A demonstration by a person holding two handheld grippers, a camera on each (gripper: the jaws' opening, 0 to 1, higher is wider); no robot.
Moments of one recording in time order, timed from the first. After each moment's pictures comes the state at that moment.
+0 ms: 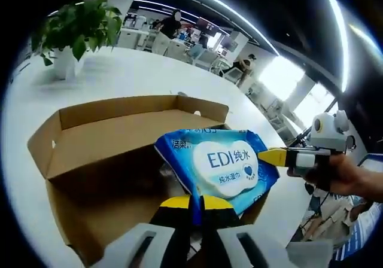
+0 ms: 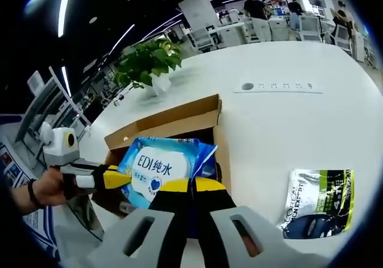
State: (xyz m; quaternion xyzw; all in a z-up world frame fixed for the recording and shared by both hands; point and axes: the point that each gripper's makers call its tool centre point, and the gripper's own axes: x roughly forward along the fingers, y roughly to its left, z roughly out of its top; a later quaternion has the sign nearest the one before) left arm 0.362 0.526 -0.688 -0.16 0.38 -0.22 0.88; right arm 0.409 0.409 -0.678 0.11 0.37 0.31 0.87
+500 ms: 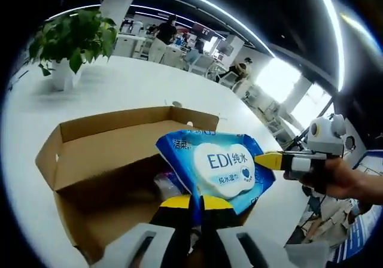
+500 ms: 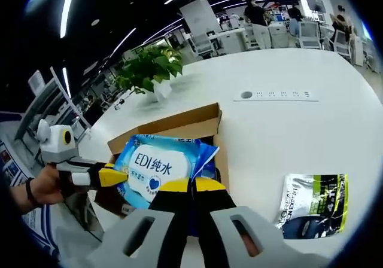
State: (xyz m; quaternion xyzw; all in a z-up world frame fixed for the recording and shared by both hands) left arm 0.366 0.522 -0.664 -0.16 0.37 -0.23 0.89; right arm 0.409 0.401 -0.661 0.11 0.36 0.31 0.88
